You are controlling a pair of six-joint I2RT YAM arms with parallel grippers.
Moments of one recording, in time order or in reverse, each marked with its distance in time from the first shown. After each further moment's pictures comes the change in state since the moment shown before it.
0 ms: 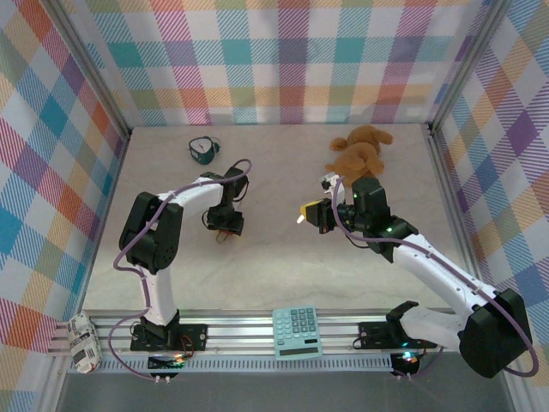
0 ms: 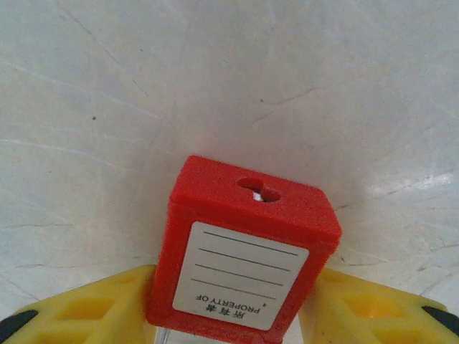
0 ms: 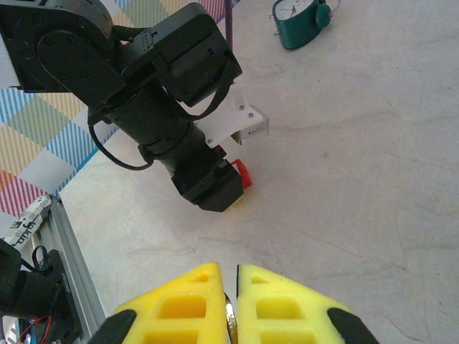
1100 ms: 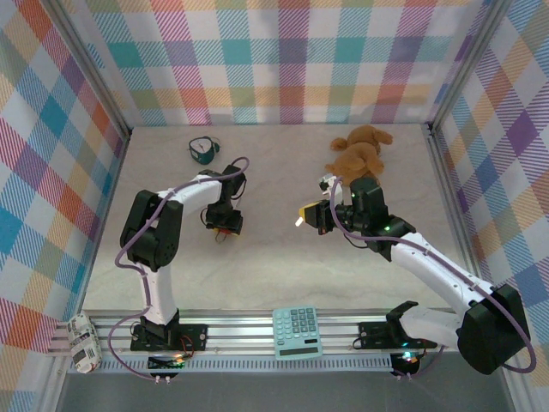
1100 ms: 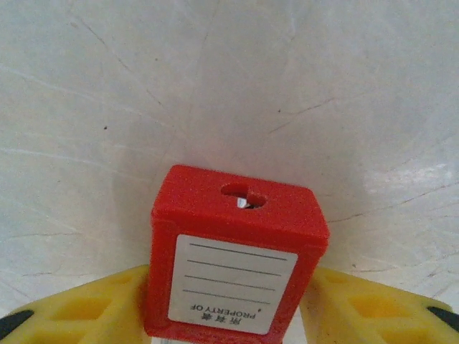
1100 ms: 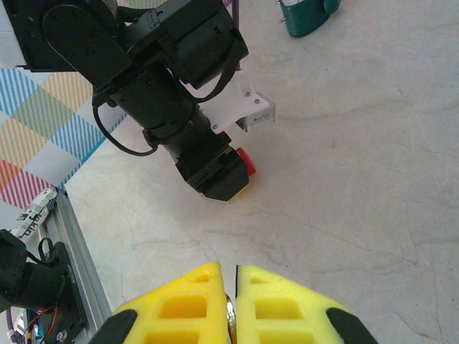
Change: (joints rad) left arm 0.025 0.027 0.030 -0.025 0.020 0.019; right arm 0.000 0.024 0.000 0.000 -0.026 0.000
